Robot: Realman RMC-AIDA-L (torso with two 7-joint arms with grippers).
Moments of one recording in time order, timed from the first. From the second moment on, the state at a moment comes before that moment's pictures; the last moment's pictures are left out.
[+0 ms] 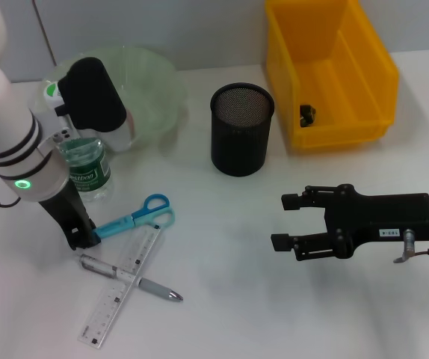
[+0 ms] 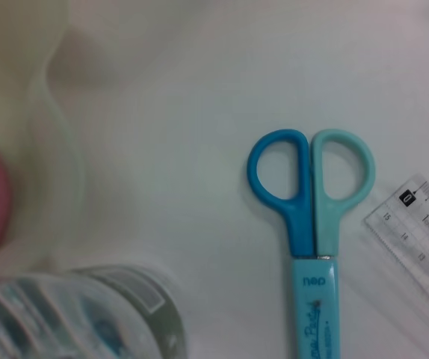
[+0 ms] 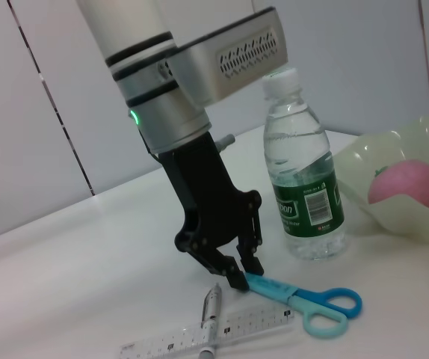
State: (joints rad) left arm -0.92 -2.07 1.39 0.77 2.76 1.38 -2.15; right arm 0.45 2.07 -0.82 -0.67 -1.96 -1.57 1.36
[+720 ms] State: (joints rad) left arm -0.86 -2.07 1.31 0.91 2.75 1.44 -2.15; right arm 0.45 2.07 -0.82 -0.67 -1.96 -1.57 1.36
